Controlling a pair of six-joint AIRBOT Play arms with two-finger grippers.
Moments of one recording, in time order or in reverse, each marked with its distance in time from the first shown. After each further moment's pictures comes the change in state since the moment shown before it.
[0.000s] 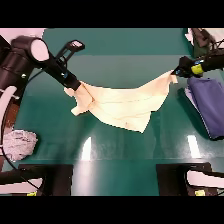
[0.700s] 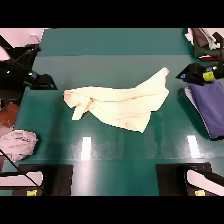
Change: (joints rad) left arm 0.525 -0.032 -0.134 -0.329 -0.037 -0.040; right arm -0.082 0.224 -0.175 0.006 0.054 -0.075
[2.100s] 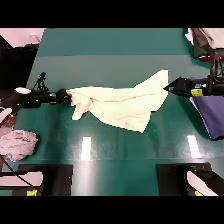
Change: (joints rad) left arm -0.038 -0.008 -0.534 -0.616 0.596 0.284; right arm 0.128 0.220 -0.270 0.108 -0.129 -0.013
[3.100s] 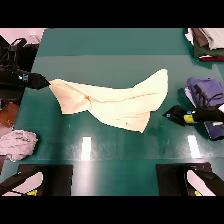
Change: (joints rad) left arm -0.012 0.328 0.336 0.560 -0.401 -0.137; right arm -0.117 0.055 -0.429 -0.015 -0.060 0.086
